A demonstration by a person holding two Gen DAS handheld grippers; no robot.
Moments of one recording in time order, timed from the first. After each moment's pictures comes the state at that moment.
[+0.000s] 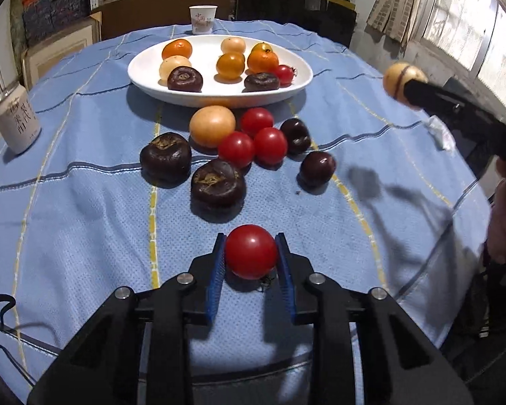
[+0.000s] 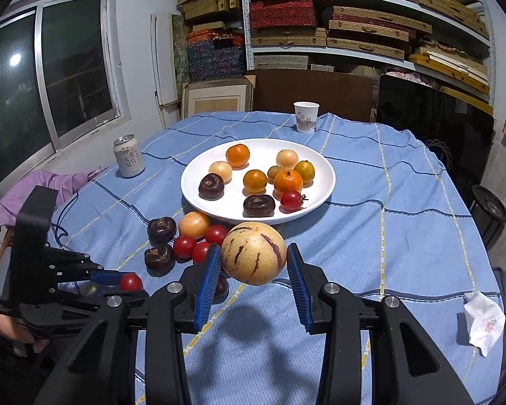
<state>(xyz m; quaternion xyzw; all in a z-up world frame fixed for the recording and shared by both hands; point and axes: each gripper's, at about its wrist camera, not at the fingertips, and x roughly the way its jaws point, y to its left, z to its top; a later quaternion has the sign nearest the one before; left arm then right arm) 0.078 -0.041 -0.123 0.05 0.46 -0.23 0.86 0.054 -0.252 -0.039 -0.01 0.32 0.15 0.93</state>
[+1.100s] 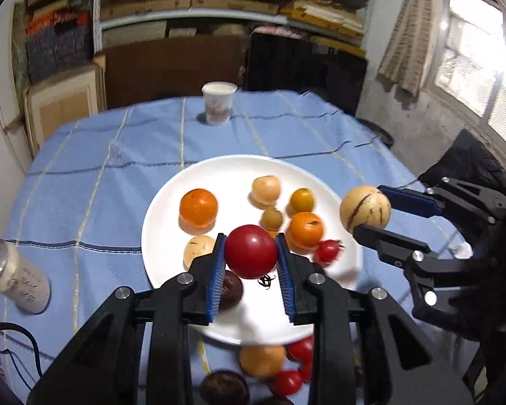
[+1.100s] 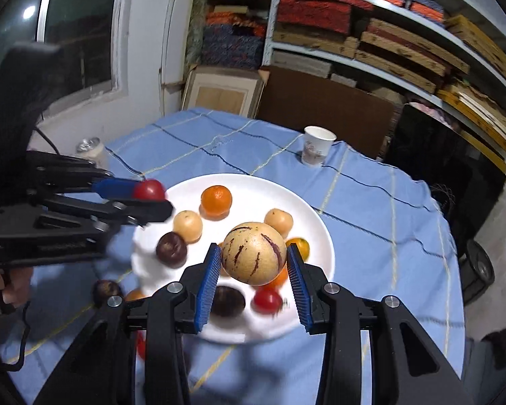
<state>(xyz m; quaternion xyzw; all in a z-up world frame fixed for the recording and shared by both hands) 0.261 -0.058 -0.036 0.03 0.40 -0.21 0.89 0.209 -0.214 -0.014 -0.12 0.34 0.15 0.92</state>
